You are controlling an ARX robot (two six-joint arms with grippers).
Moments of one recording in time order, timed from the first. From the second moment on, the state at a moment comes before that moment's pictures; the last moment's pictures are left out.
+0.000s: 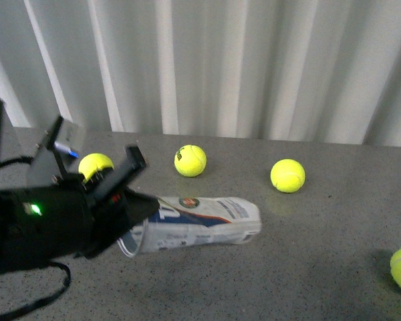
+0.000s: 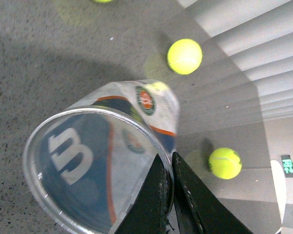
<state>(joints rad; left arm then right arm) -0.29 1.76 0.58 0.75 0.32 -0.77 0.00 0.00 0.00 0.00 0.00 -0.01</state>
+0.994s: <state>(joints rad) -0.42 1.55 1.34 -0.79 -0.02 1.15 0.00 0.00 0.00 0.00 0.00 -0.01</state>
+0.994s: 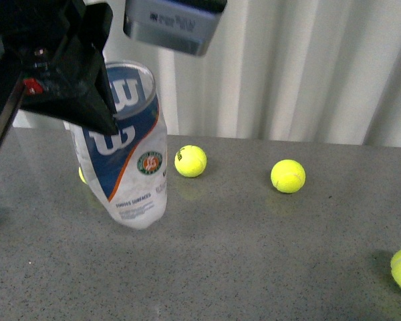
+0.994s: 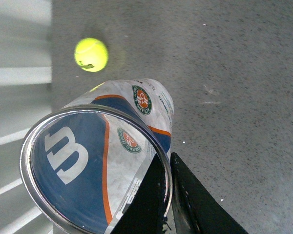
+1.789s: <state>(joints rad) -0.50 1.75 1.44 -0.84 0.03 1.11 0.00 0.00 0.00 0.00 0.00 -0.01</state>
